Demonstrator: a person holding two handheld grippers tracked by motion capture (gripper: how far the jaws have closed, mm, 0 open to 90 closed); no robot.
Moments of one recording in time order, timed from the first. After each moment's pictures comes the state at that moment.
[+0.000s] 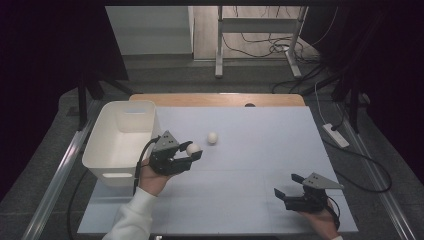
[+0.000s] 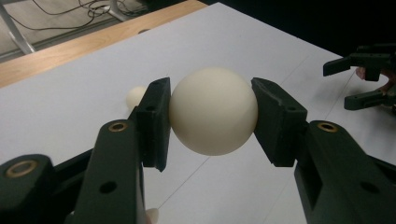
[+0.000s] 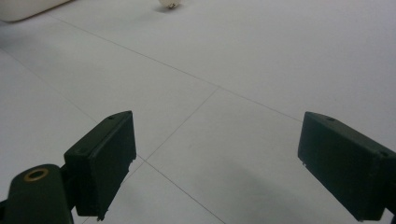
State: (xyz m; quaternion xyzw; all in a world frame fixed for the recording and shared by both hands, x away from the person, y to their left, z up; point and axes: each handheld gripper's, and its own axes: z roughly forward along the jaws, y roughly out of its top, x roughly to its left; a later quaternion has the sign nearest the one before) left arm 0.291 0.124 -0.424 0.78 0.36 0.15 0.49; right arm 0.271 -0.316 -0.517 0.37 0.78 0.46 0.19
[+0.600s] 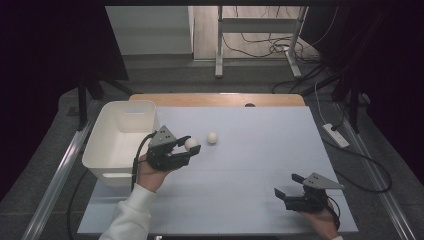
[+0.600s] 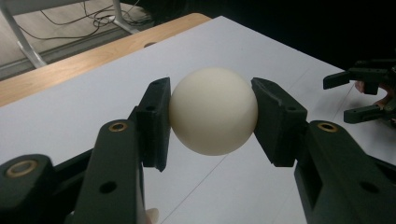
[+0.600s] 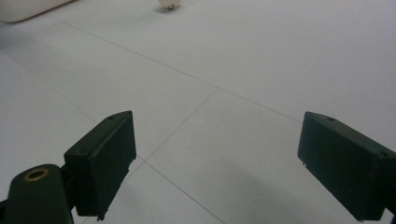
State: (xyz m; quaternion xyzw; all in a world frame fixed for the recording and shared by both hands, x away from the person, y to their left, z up) left arm 0.294 0.129 -0.410 0.77 0.36 0.16 0.50; right arm 0.271 -0.317 -0.516 0.37 0.78 0.46 0.19
